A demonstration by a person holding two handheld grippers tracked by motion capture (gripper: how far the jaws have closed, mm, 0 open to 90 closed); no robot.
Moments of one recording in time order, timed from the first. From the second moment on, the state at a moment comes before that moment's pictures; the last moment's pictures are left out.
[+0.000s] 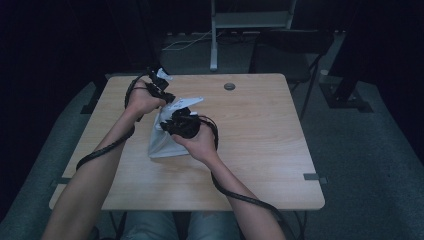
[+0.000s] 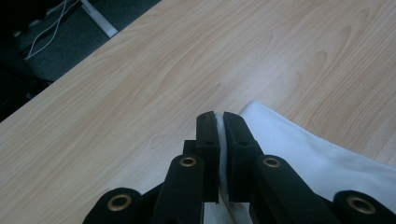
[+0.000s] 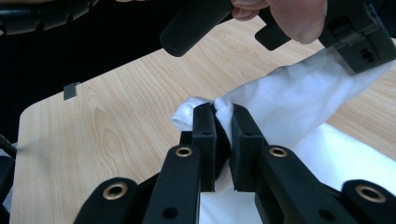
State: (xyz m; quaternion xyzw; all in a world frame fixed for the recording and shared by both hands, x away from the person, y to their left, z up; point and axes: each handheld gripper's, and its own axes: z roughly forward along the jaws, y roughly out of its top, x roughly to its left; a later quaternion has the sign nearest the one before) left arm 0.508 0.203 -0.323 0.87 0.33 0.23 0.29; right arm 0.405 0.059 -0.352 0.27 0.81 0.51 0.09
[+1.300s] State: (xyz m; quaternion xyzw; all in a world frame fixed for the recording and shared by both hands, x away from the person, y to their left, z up) left arm 0.508 0.193 -0.331 0.87 0.33 0.23 0.30; right arm 0.406 0.045 -0.365 0.29 0.81 0.51 0.08
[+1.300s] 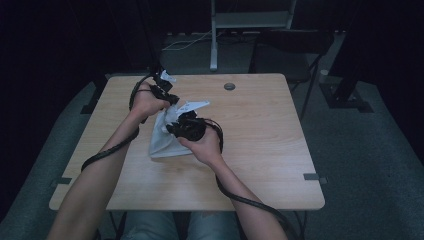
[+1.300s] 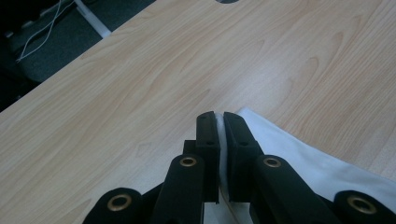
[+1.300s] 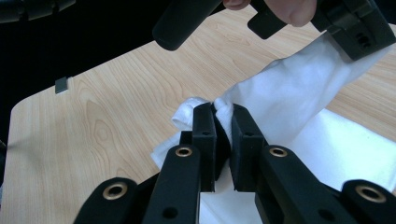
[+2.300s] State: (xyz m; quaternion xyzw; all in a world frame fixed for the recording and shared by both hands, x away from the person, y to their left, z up) left arm 0.510 0.186 -0.343 0.86 0.34 0.22 0.30; right arm 0.407 0.036 -0.376 0.30 0.81 0.50 0.08
